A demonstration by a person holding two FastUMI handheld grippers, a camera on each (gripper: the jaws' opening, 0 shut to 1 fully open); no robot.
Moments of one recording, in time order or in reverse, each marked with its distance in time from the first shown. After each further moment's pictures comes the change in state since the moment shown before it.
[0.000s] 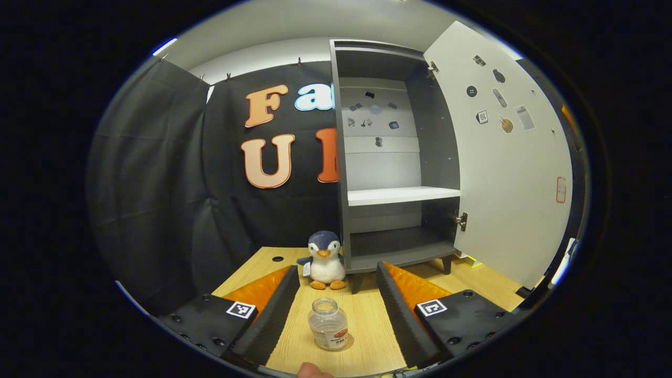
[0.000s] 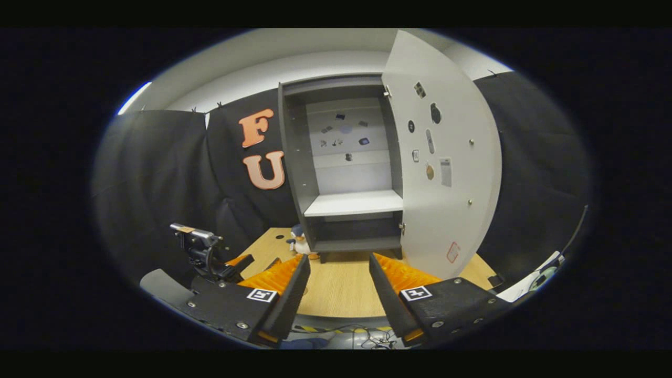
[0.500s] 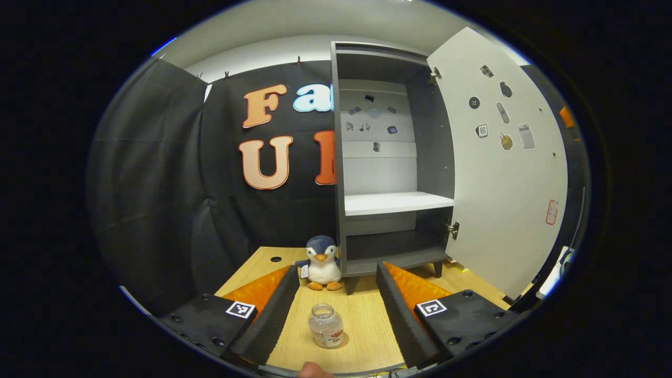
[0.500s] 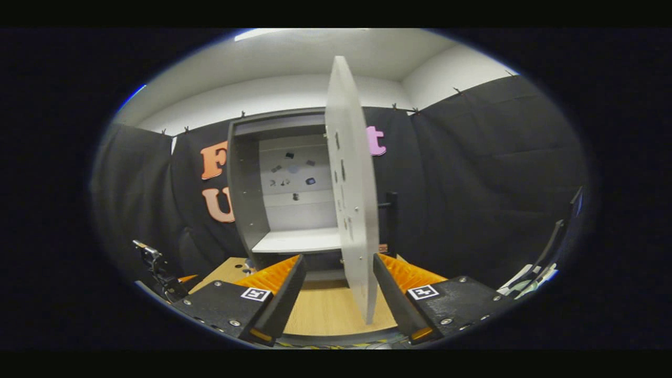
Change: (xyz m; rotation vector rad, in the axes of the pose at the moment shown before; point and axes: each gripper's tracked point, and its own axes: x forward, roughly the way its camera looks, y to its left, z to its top) left arm -0.015 -0.002 0.034 0.019 0.027 -0.016; right arm -0.046 -0.139 0.093 0.024 -0.208 -0.216
